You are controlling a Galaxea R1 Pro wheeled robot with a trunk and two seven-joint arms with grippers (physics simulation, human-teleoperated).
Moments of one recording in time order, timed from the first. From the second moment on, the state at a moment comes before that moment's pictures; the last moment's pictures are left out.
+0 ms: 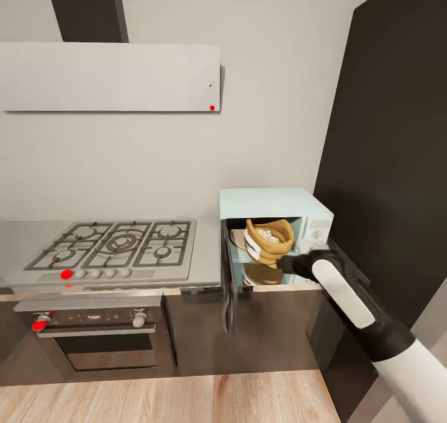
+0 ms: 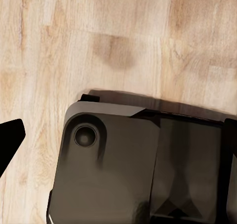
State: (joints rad) left arm -0.08 -0.07 0.16 -0.14 0.01 -0.23 0.01; right arm -0.73 -0.25 0.48 -1.51 -1.15 0.91 -0.95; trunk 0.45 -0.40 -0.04
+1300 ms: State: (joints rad) left arm -0.08 -0.07 0.16 -0.14 0.01 -0.23 0.01; right arm -0.64 -0.26 0.58 -0.88 -0.49 -0.12 -0.20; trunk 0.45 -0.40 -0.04
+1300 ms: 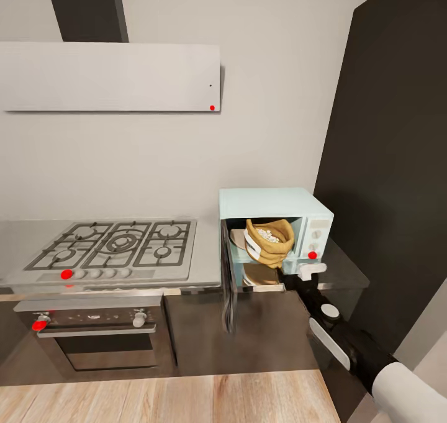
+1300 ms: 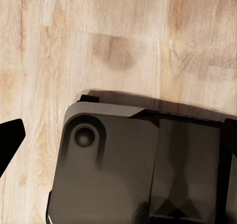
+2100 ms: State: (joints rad) left arm -0.08 -0.07 0.16 -0.14 0.01 -0.23 0.01; right arm -0.91 -0.11 0.59 -0.37 -0.48 -0.32 -0.04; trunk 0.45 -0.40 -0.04
